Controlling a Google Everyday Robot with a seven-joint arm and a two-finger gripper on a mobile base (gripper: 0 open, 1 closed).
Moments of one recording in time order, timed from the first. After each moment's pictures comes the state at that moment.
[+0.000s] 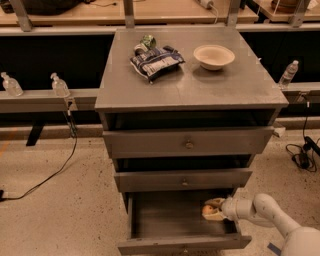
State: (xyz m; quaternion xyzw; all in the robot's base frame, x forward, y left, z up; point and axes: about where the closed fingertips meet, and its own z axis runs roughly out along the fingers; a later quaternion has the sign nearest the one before) arm 0.582 -0.251 0.235 -0.48 0.75 0.25 0.38
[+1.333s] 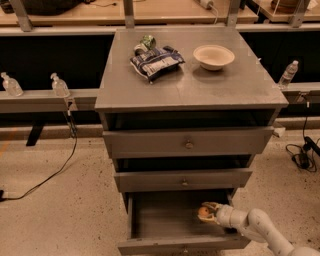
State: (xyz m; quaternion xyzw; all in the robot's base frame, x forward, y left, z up) arm 0.596 -0.239 0.190 -0.48 0.71 0.18 0.47
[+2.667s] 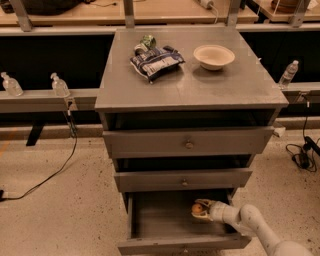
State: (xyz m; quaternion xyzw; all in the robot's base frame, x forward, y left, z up) arm 0.616 -0.212 0.181 -0.53 0.67 0.17 0.50
